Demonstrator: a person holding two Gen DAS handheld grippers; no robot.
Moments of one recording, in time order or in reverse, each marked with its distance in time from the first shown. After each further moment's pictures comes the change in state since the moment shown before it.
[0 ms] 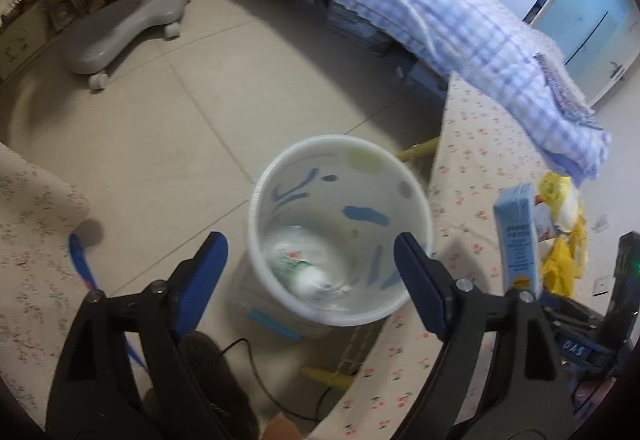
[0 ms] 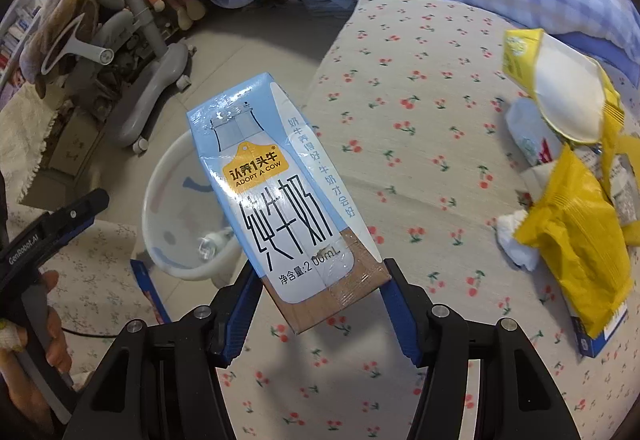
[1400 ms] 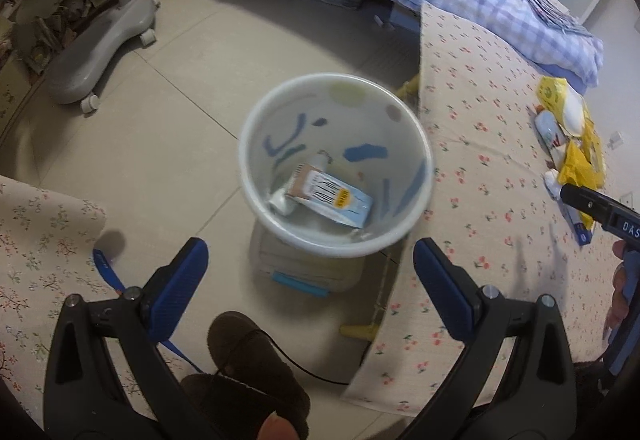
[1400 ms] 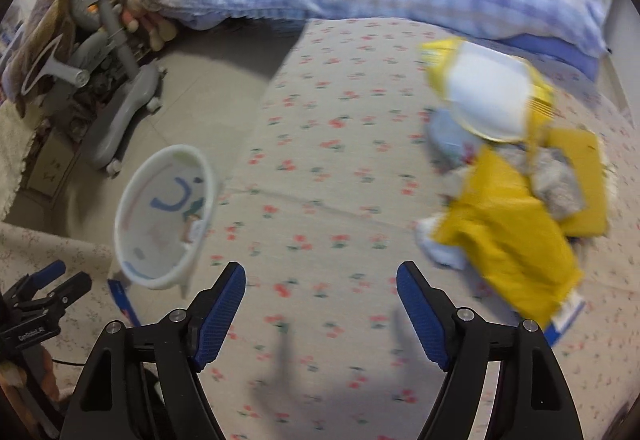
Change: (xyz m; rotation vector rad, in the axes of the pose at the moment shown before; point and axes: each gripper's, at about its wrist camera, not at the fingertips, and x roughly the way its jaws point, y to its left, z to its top) left arm 0.001 -0.025 -0.032 0.222 0.113 0.031; right arm -0.033 -0.045 -0.007 0.059 -0.070 -0.132
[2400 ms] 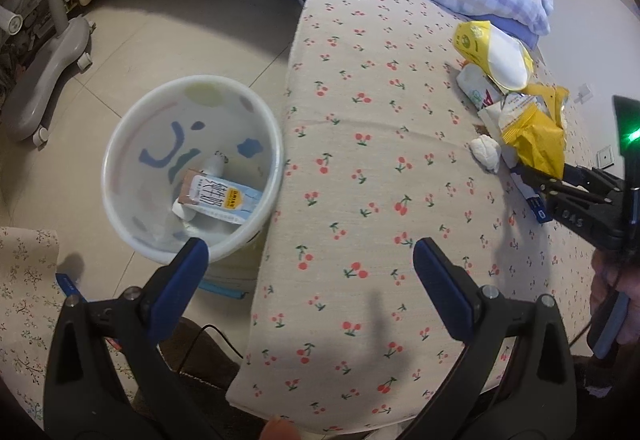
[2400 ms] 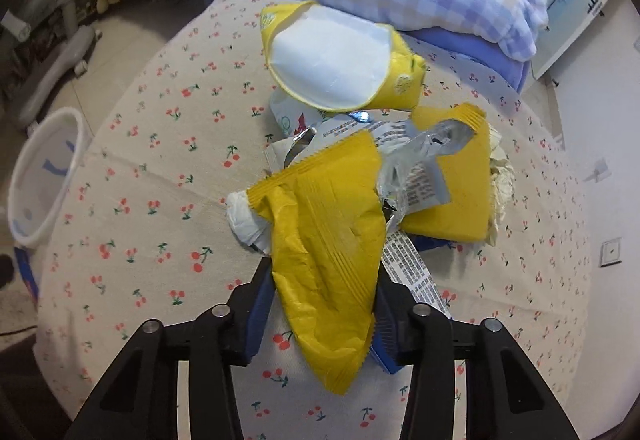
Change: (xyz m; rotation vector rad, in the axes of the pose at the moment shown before) left arm 0.007 -0.113 0.002 0.140 0.044 -0.083; right arm -0.003 -0.070 -0.014 -0.099 0.017 -0.296
